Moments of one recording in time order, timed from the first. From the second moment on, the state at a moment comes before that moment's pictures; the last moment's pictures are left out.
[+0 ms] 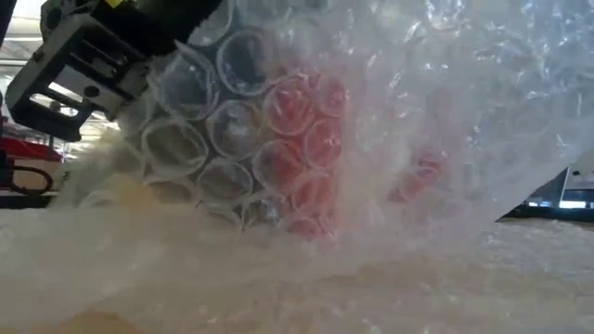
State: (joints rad) left arm -0.34 1.91 0.80 0.51 0.17 -0.10; right arm 0.41 2.13 2.00 -1.08 -0.06 0.42
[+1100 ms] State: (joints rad) left arm -0.34 1.91 0.80 0.51 0.17 -0.10; right arm 0.34 2.15 1.70 -0.70 -0.36 0.37
